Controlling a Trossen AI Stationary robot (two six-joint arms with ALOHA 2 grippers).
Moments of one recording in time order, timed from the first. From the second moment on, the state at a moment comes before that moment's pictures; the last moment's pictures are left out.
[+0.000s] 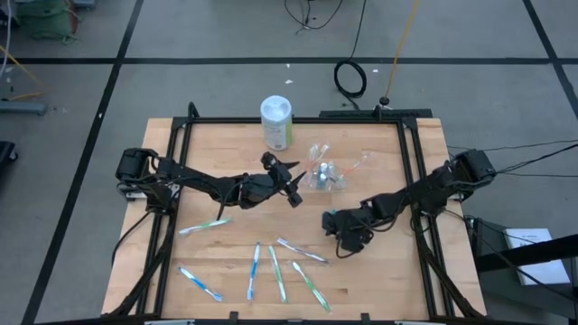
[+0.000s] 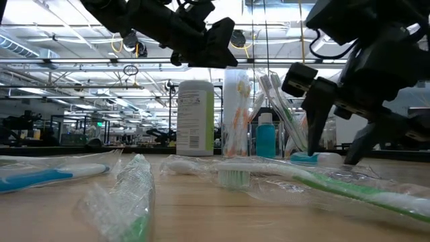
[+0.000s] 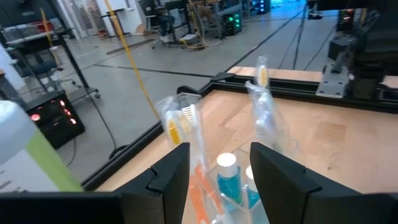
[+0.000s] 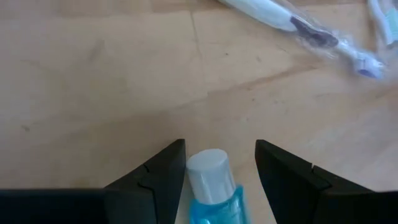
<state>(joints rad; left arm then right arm) -0.08 1.71 0.95 0.55 -0.67 0.02 0.26 1.57 0.65 -0.09 0.00 -1.16</state>
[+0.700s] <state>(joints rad) -0.08 1.71 0.95 0.55 -0.62 0.02 0.13 1.57 0.65 -0.10 -0.14 -1.19</state>
